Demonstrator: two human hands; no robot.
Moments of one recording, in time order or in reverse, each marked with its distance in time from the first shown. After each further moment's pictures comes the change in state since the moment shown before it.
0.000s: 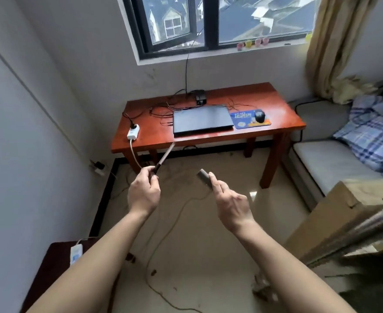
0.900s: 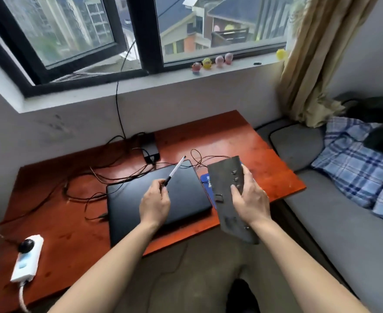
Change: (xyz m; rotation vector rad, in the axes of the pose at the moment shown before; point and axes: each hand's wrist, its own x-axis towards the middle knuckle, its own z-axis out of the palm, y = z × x) left_hand 0.475 0.110 0.366 -0.047 -0.379 0.104; right_hand 0.485 0.278 0.042 0.344 0.292 0.586
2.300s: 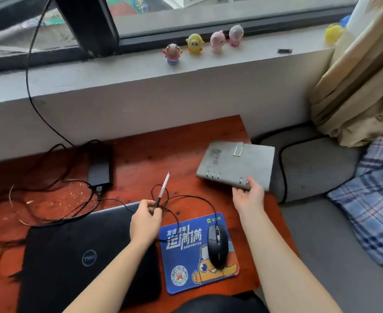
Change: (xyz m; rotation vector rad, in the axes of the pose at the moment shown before) left_hand 0.200 0.065 0.206 -0.045 -0.129 -0.557; right_hand 0.364 0.153 0.092 1.715 0.257 1.362
